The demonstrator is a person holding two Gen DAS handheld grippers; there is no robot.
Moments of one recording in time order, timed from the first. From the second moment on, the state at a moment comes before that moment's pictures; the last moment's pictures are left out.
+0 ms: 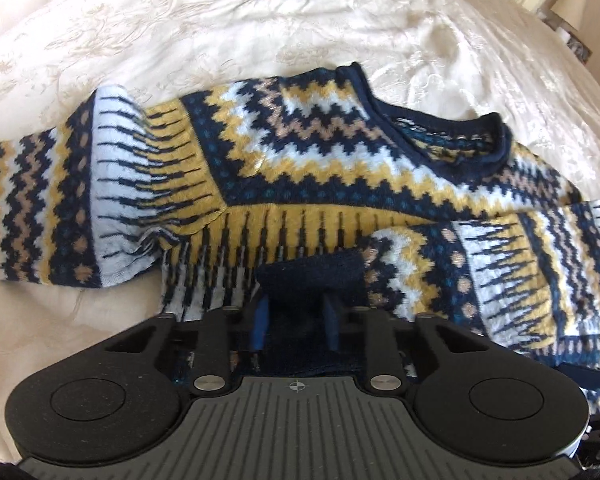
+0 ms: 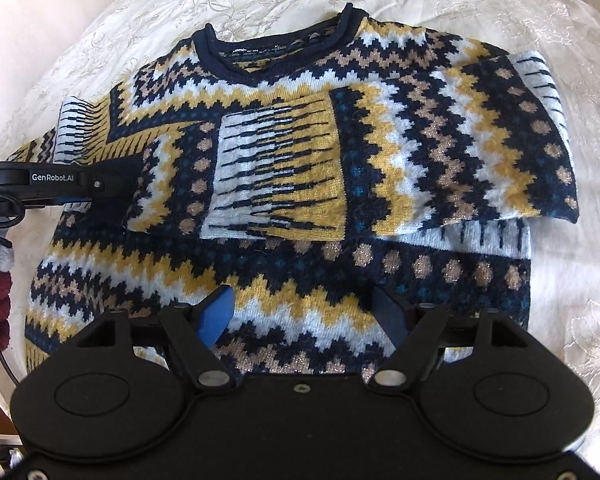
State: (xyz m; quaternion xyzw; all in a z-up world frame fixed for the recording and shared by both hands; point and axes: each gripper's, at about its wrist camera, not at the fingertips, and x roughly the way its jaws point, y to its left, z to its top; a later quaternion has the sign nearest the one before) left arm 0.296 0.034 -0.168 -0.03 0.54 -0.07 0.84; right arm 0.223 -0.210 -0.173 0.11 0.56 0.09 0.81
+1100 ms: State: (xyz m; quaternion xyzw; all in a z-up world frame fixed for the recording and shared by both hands) left arm 0.341 0.078 -0.166 0.03 0.54 -0.01 0.84; right arm 0.284 -0.281 -0.165 0.15 0.52 -0.02 0.84
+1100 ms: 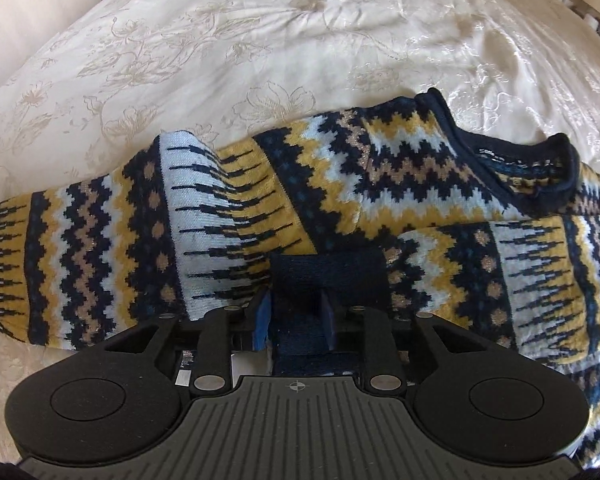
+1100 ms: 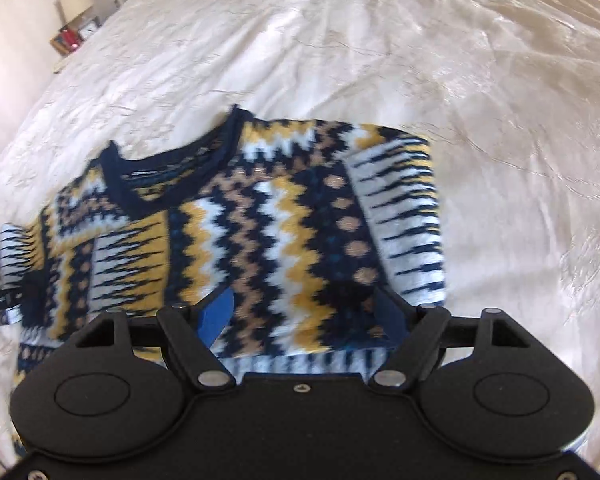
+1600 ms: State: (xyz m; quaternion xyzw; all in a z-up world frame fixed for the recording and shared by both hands) left arm 0.309 0.106 -0.151 -0.07 0.55 -0.03 0.83; right arm 0.268 -0.276 -0.160 0.17 0.52 0.01 0.83
